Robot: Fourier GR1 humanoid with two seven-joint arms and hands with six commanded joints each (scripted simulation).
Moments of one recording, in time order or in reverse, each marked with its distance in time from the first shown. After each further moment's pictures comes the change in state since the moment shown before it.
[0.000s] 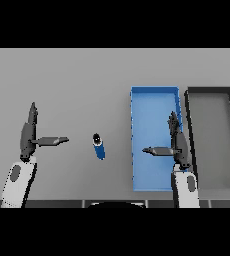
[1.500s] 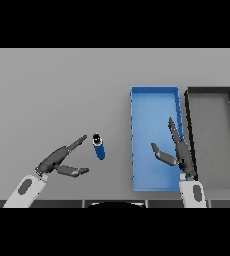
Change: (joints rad) left arm 0.093 0.139 -0.321 -0.186 -0.078 -0.482 -0.048; right arm 0.116 -0.132 0.099 -0.140 0.131 0.078 -0.108
